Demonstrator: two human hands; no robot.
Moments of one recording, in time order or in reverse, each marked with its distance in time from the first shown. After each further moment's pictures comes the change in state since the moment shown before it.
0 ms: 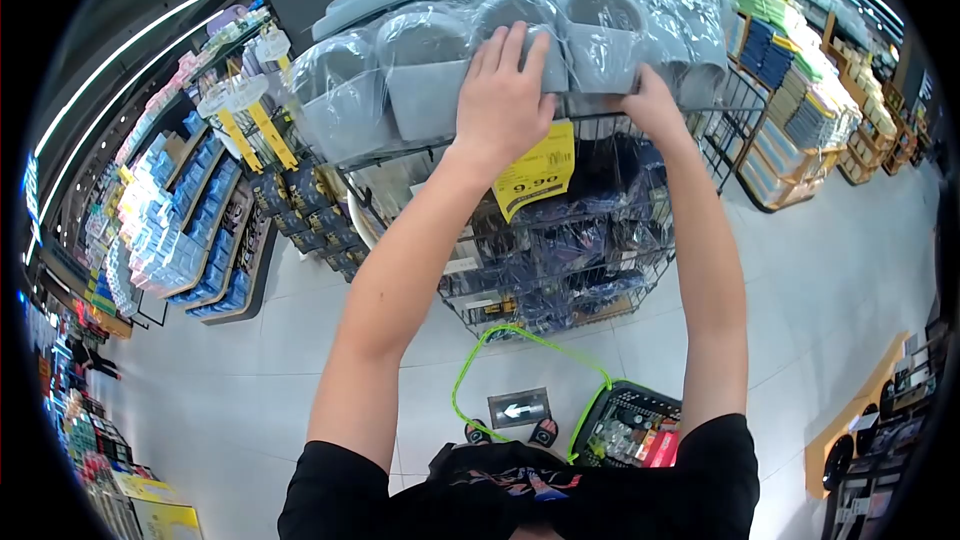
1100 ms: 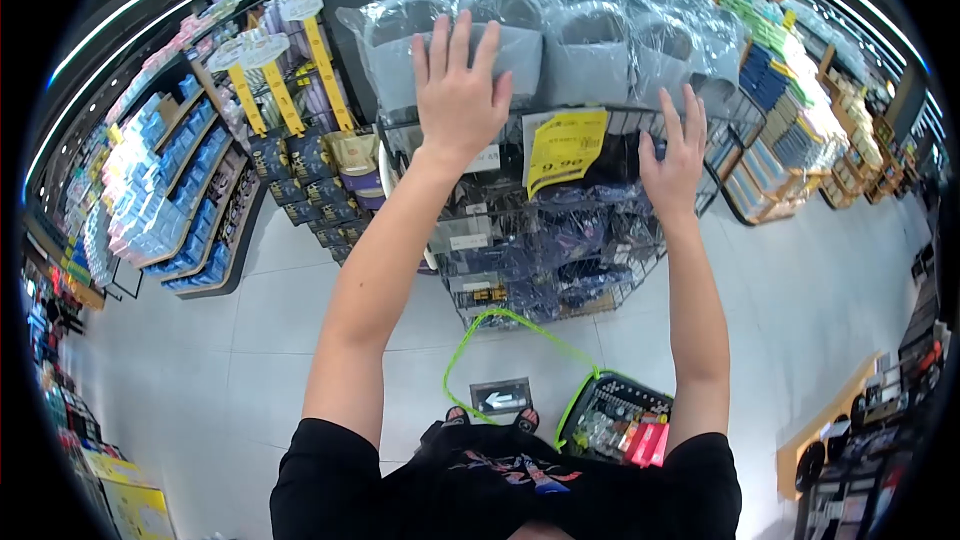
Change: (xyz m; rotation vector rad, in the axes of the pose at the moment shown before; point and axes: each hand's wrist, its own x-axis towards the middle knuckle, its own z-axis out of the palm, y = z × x) left_hand -0.064 -0.067 -0.060 0.137 0.198 -0.152; right_hand -0.125 -0.074 0.029 -0.553 0.489 -0.488
